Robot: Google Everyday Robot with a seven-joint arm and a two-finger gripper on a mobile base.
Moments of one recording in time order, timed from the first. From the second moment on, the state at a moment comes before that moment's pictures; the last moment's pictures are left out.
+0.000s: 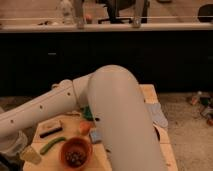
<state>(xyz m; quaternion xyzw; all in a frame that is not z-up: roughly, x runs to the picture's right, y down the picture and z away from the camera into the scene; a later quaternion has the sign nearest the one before) -0.328 0.260 0.608 -0.32 -0.10 -0.43 0.84</state>
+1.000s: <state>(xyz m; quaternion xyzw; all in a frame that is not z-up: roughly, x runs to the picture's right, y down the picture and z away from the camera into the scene) -0.349 0.266 0.677 -0.32 -0.09 -0.43 0.84</state>
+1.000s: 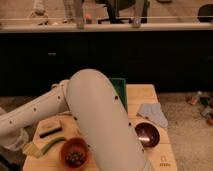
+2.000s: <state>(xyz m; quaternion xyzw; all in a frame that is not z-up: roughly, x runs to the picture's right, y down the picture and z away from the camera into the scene) -0.339 0.277 0.724 -0.34 -0.16 -0.40 0.84</state>
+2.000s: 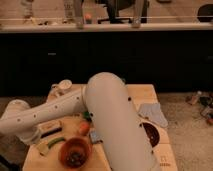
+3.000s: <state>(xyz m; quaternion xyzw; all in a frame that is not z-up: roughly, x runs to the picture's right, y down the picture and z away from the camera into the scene) -0.308 0.305 0.737 -0.33 -0.16 -0.30 0.88</state>
